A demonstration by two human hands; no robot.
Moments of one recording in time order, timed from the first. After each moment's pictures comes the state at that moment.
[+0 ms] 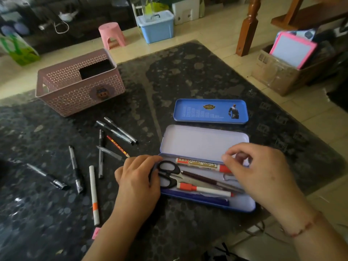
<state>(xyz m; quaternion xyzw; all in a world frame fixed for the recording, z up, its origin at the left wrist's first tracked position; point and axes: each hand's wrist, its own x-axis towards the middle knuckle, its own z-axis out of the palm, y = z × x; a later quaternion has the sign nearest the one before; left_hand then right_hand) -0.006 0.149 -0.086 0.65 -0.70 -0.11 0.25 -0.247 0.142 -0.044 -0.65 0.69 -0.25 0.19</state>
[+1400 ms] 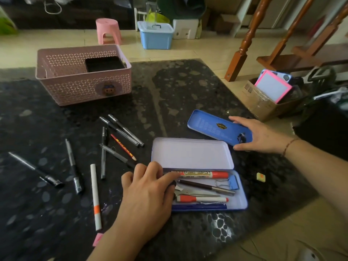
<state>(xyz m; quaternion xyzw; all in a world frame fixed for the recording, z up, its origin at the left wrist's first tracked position) 0.007 0.157 -0.082 0.63 -0.76 -0.10 0.17 -0.320 -0.010 -0.054 -0.77 0.60 -0.01 0.21</state>
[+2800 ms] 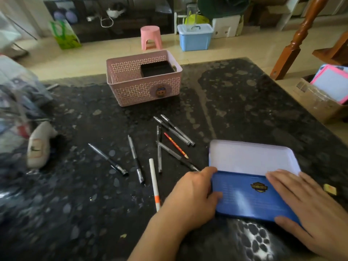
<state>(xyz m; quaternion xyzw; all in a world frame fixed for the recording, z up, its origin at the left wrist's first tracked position) 0.035 0.153 -0.066 0.60 -0.70 -0.35 0.15 -0.242 0.149 -0.071 -0.86 0.50 0.05 0.05</state>
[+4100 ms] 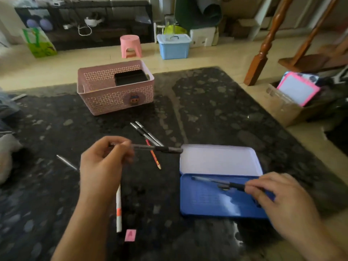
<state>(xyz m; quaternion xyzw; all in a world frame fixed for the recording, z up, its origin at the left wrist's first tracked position) 0.087 0.140 -0.015 0.63 -0.35 -0.34 0.61 -0.226 0.161 -0.045 -0.71 0.67 -0.17 0.11</state>
